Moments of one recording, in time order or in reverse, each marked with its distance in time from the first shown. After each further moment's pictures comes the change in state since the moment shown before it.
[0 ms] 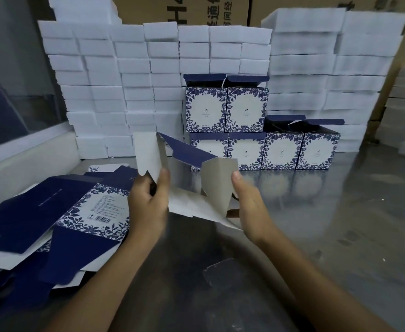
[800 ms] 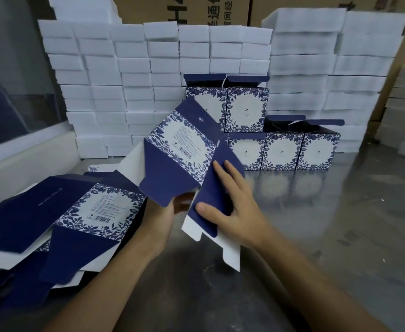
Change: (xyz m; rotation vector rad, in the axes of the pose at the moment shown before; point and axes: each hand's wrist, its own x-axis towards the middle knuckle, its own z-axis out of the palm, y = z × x) left_hand -0.012 -0.004 0.007 -0.320 -0.353 -0.404; right_hand -0.006 -0.003 0.001 -0.448 -0.078 -0.094
